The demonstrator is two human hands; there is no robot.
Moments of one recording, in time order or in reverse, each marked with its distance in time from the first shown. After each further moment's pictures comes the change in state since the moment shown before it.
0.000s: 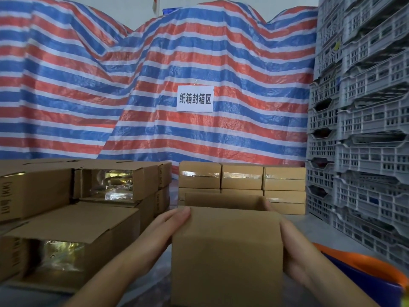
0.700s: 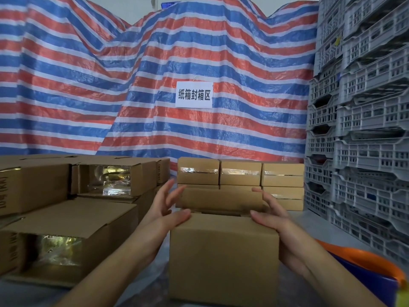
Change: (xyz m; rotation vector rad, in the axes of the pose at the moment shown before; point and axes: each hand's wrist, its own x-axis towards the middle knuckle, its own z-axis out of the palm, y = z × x) left_hand 0.009 -0.002 0.004 -0.146 0.114 0.162; right_hand 0.014 0.003 -0.014 -0.036 -0.137 -0.200
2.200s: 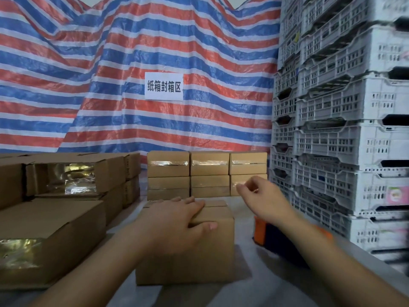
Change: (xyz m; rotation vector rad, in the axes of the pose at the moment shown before) left_hand -0.003 0.036 0.082 1.539 -0.497 0.046; right_hand -0.015 -0.048 -0.023 -1.127 0.456 -0.136
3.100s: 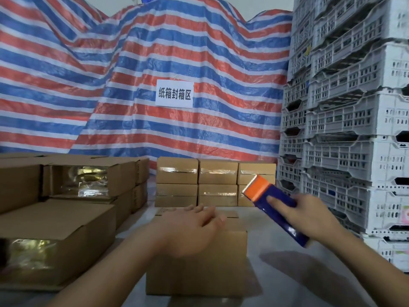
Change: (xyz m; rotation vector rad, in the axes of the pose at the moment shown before) left_hand -0.001 0.003 -0.008 -0.186 -0.045 -0.019; right_hand 0.004 0.034 -0.041 -0.288 0.066 0.044
